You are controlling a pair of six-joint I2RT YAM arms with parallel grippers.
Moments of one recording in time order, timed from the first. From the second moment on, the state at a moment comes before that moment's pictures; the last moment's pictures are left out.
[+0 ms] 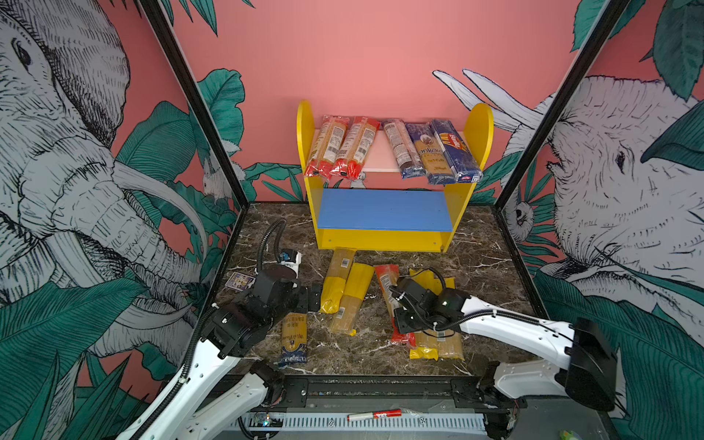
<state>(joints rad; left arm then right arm) -0.64 0.74 0.97 -0.94 -0.20 -0.40 0.99 1.27 0.91 -0.76 0.04 0.70</state>
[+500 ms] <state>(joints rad) -0.64 0.86 1.15 -0.95 -0.25 -0.38 0.99 1.05 1.21 -1.01 0.02 0.54</state>
